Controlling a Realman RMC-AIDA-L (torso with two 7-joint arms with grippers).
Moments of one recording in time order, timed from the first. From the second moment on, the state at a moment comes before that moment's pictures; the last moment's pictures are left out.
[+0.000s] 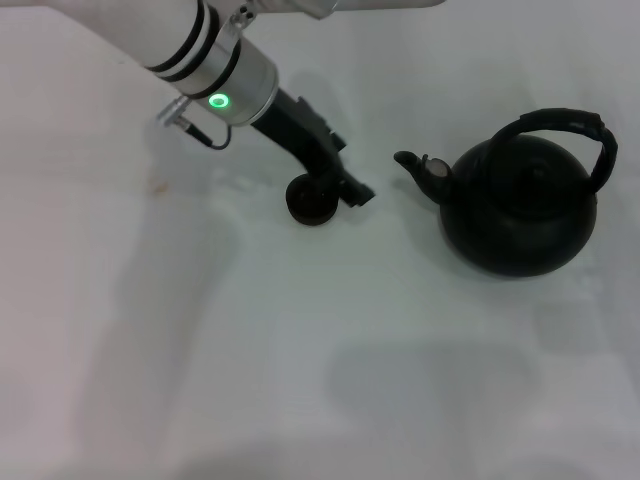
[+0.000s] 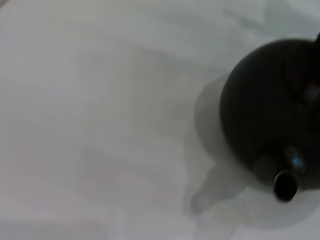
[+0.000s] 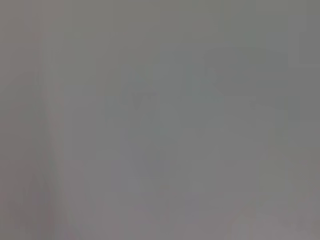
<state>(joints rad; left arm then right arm) -1.32 -2.07 2.85 -0.15 0.44 1.08 -1.66 0.17 2.02 -2.27 -0.20 0.78 -1.36 0.27</state>
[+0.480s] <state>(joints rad) -1.30 -2.07 2.84 -0.16 0.22 1.13 -1.45 0.18 2.02 -2.26 -0.20 0.78 -1.35 0.27</state>
